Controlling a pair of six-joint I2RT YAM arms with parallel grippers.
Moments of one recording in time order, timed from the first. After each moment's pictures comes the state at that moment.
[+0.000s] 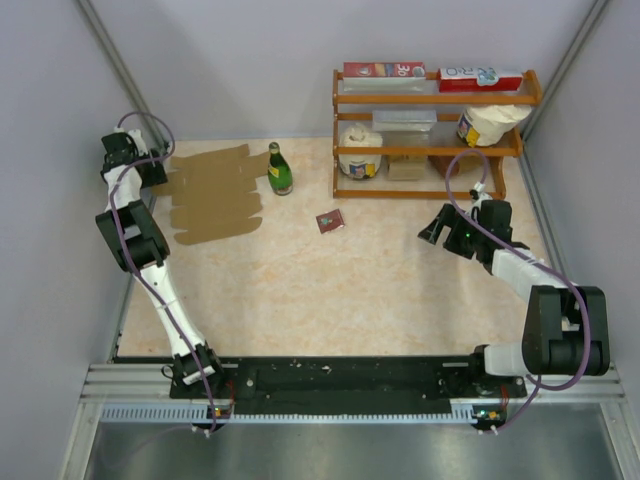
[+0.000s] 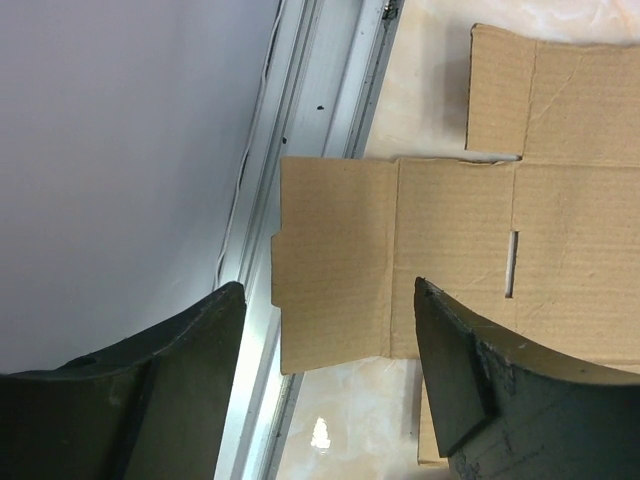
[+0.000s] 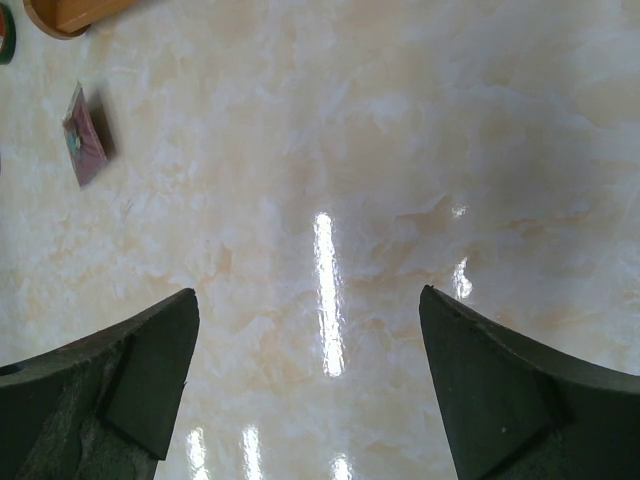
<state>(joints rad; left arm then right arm) 0.46 2.50 2.22 -0.49 0.16 0.10 -0.03 1.36 0.66 -0.01 -0.39 0.43</state>
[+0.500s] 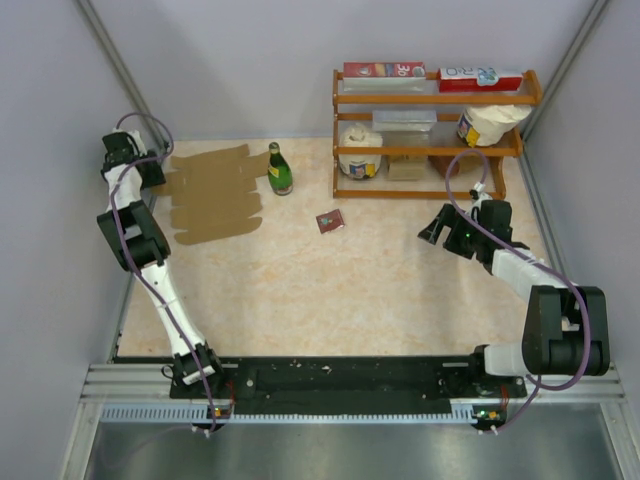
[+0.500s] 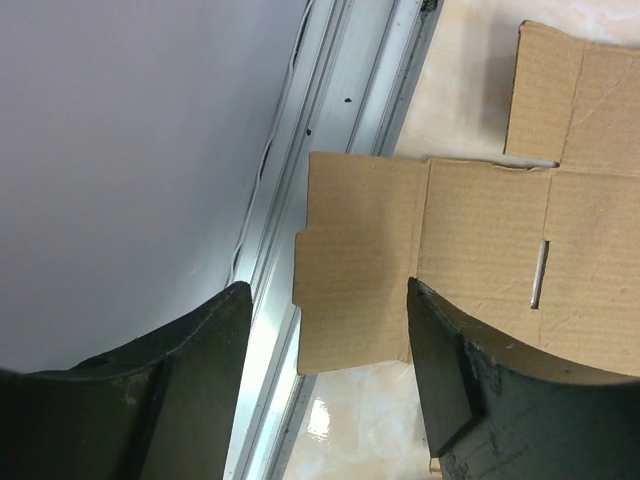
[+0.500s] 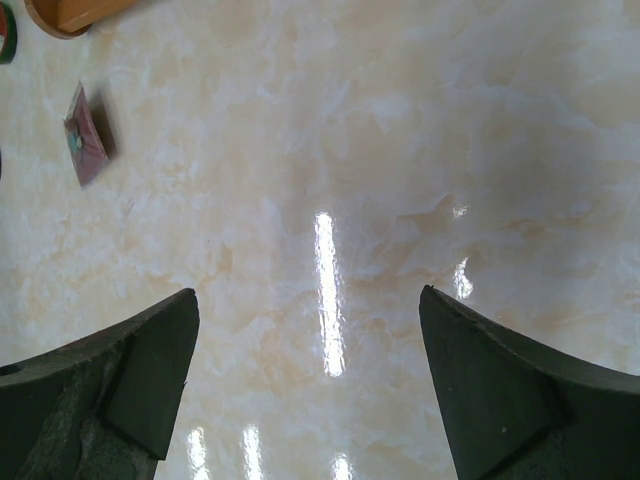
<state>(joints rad) 0.46 2.52 2.25 -0.53 0.10 0.08 -0.03 1.36 0.66 -0.01 -0.40 0.43</state>
